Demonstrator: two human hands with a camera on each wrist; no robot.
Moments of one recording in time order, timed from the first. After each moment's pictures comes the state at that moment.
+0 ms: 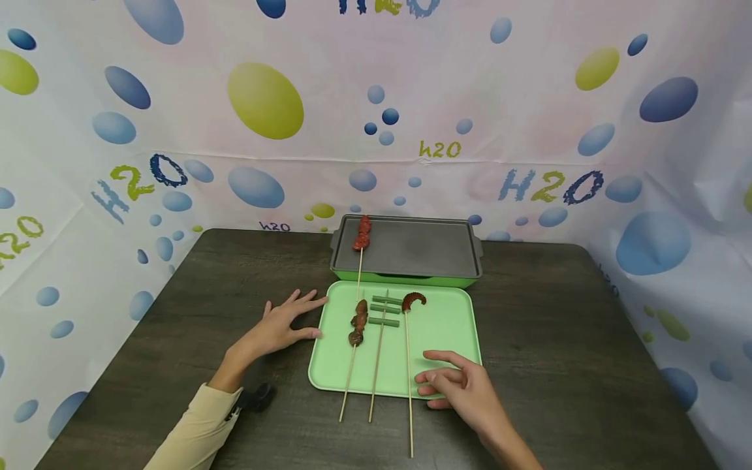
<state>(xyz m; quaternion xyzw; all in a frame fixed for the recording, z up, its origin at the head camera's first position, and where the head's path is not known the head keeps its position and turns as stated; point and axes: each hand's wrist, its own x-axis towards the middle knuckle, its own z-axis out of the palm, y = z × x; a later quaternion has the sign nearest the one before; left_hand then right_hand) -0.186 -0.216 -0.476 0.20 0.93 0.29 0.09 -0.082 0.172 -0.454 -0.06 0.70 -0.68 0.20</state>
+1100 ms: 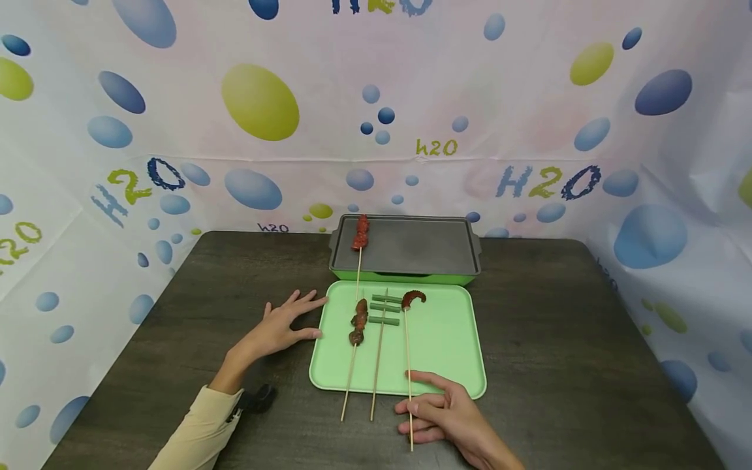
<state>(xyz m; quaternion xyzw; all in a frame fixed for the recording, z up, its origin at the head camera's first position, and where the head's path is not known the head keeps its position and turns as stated) -0.186 -0.216 -0.475 0.19 0.93 0.30 0.10 -0.065 0.161 -0.492 -0.06 0.55 -0.76 0.33</state>
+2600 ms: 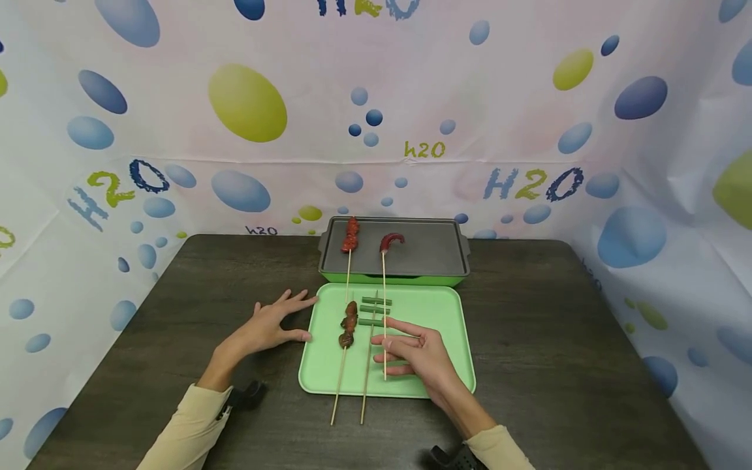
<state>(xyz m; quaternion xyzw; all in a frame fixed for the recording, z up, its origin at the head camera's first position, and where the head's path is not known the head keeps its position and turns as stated) -0.199 -0.219 -0.472 0.21 0.93 0.27 0.11 -0.128 0.126 -0.458 -0.03 0.63 -0.75 0.20</state>
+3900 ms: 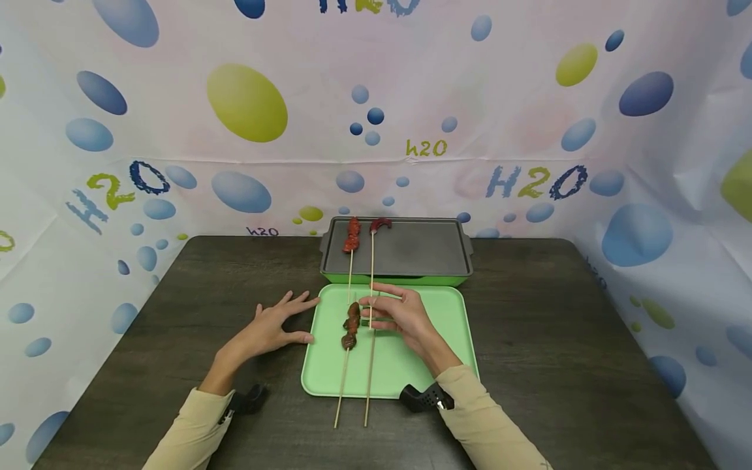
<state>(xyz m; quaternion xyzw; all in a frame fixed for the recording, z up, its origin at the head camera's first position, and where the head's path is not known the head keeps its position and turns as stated) -0.200 -0.218 -0.473 0.21 0.93 0.27 0.11 -0.201 0.093 -0.458 -0.02 0.62 -0.76 0.19</state>
